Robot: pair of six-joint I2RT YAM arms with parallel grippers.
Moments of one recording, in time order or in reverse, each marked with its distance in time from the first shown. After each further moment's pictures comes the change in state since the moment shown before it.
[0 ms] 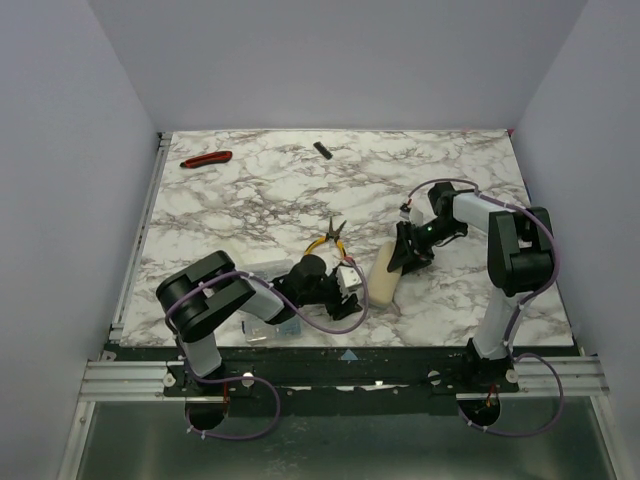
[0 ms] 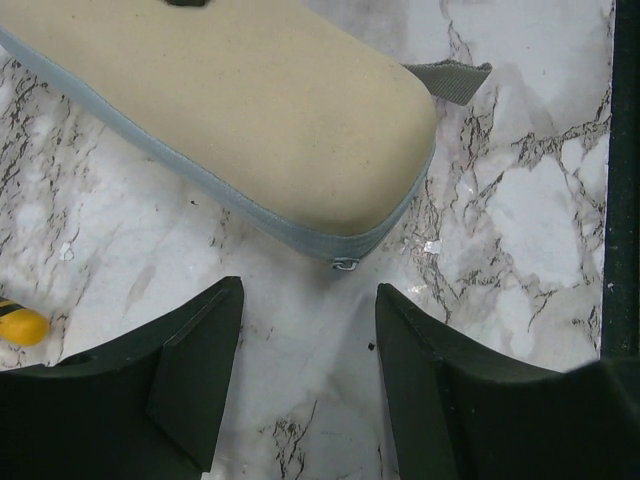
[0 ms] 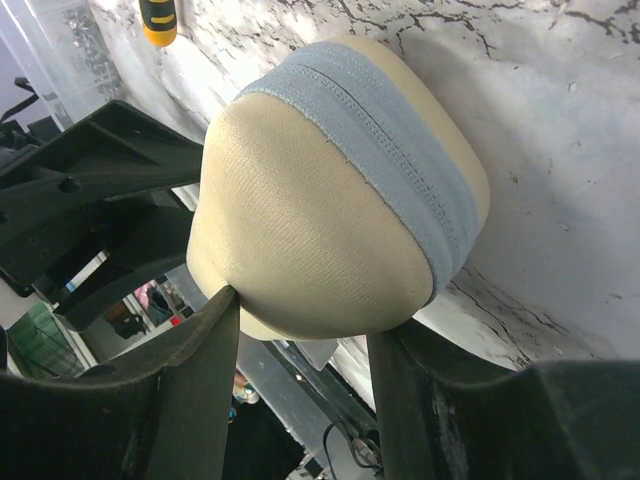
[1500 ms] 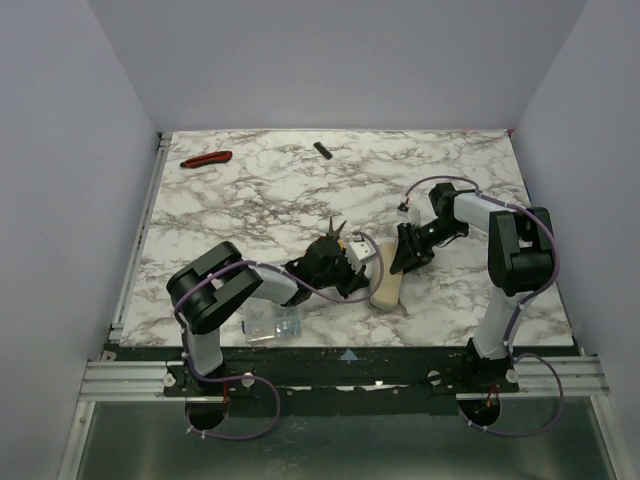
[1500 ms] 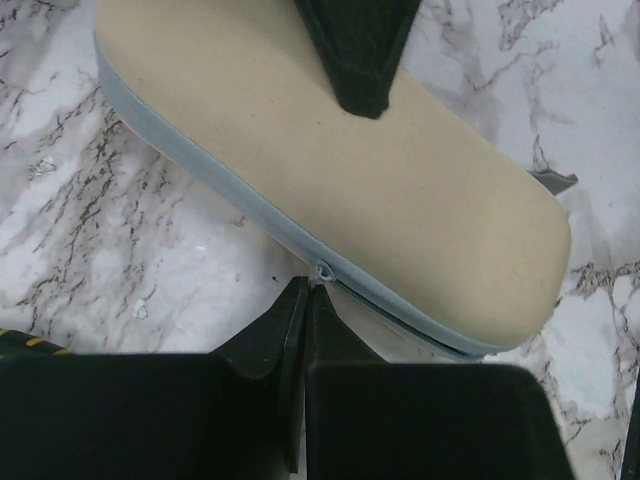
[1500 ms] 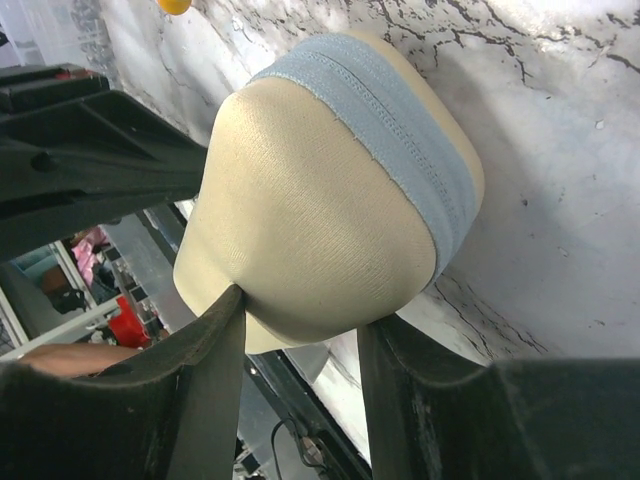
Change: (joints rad) left arm 0.027 0.069 0.192 -0.143 -0.069 -0.172; right arm 0.000 0.004 -0.003 -0.013 -0.027 -0.187
